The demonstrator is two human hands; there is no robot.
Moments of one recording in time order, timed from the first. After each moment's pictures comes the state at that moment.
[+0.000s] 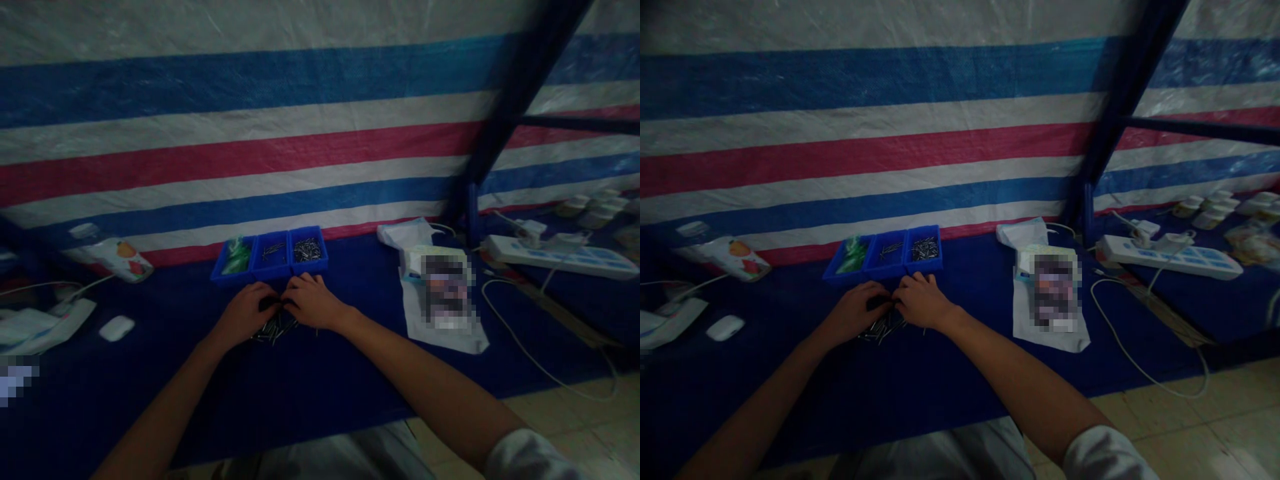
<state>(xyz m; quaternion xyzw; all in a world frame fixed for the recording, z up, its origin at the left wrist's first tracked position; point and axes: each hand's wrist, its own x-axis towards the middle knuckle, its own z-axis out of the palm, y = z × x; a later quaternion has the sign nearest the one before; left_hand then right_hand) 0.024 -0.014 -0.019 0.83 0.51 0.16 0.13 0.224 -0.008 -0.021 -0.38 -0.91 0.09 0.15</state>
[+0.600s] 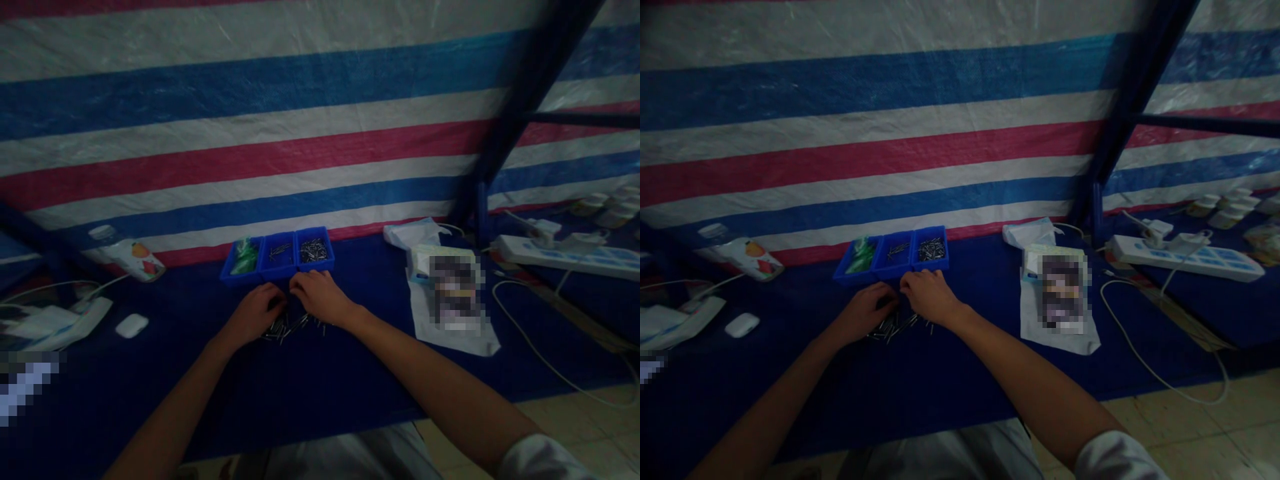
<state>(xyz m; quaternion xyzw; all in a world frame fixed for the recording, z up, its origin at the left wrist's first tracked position) 0.026 -0.015 -0.017 0.84 0.50 0.16 0.15 0.223 -0.002 -0.015 -0.40 -0.87 0.14 0.26</state>
